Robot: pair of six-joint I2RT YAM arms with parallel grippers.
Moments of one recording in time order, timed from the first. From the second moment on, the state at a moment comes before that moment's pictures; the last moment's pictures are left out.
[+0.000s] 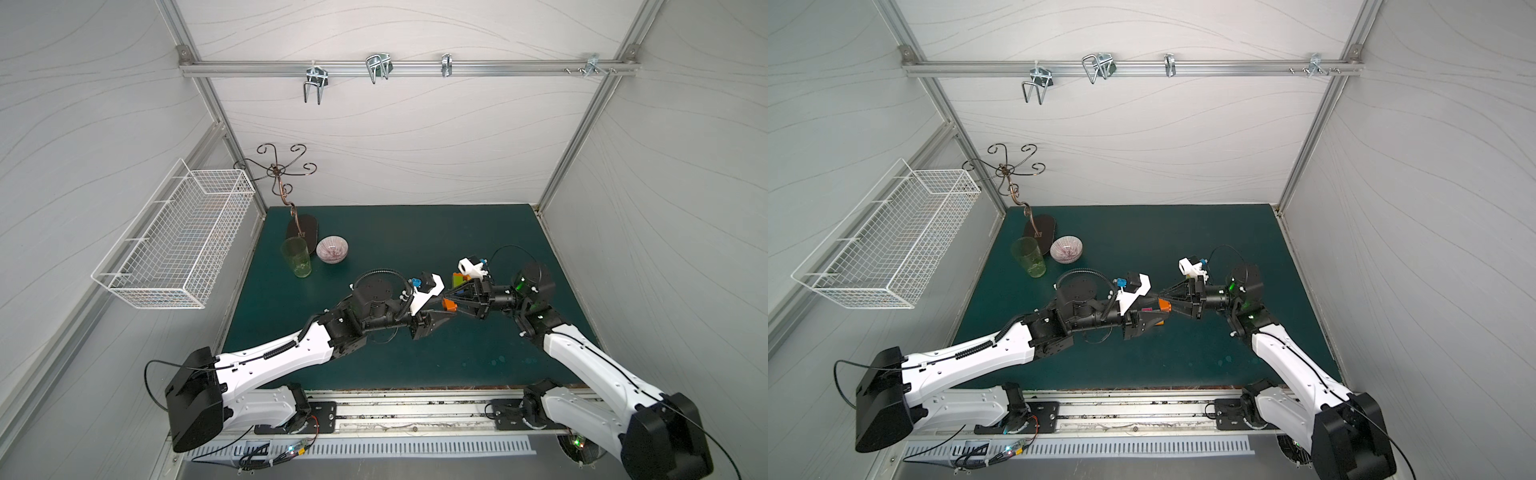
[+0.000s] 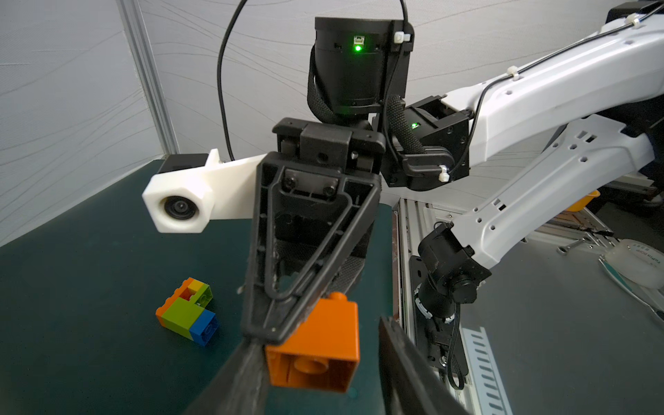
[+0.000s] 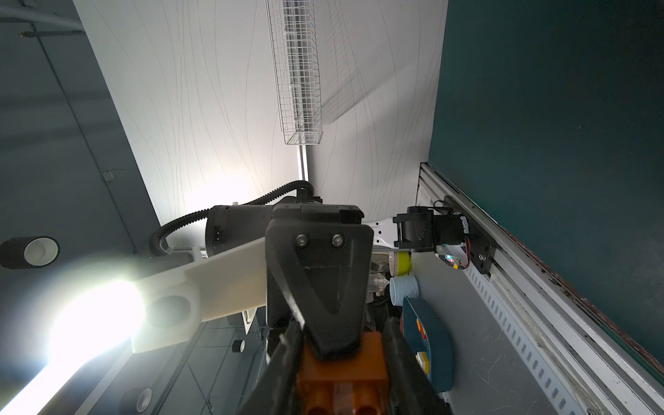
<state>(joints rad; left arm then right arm) -0.98 1.20 0.81 0.22 0.39 -0.03 0.39 1.01 0.56 0.43 -1.26 1.51</state>
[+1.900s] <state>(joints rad) -0.94 1.83 1.64 -1.16 0.02 0.34 -0.06 0.79 0.67 -0.66 -0.77 0.61</state>
